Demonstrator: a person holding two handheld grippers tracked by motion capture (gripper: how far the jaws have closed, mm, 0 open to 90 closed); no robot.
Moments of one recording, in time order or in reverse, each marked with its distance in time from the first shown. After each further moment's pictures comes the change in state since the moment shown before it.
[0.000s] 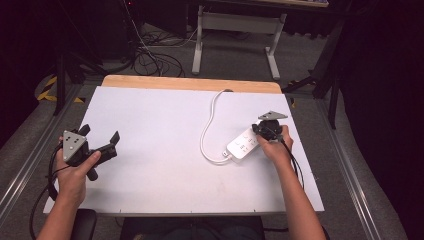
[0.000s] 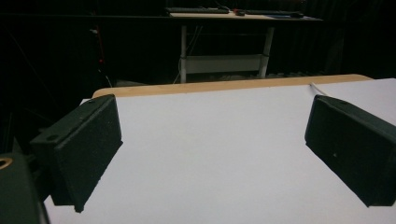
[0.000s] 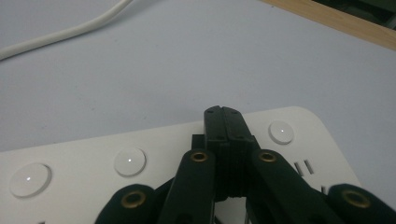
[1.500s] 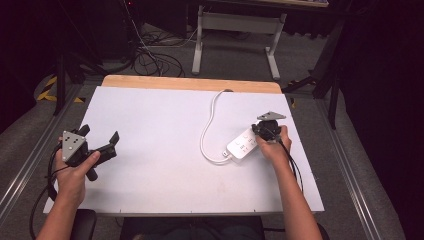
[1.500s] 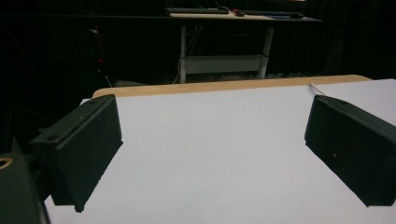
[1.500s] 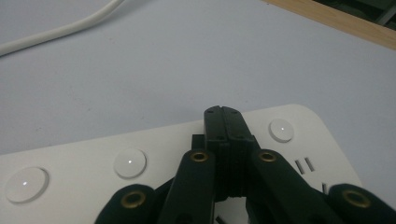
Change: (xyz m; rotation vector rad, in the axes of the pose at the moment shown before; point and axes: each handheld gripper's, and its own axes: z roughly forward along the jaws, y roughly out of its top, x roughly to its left) left arm 0.000 0.000 -0.001 -0.004 -0.002 -0.006; right arm 0.005 0.000 0.001 0.009 -0.031 0.005
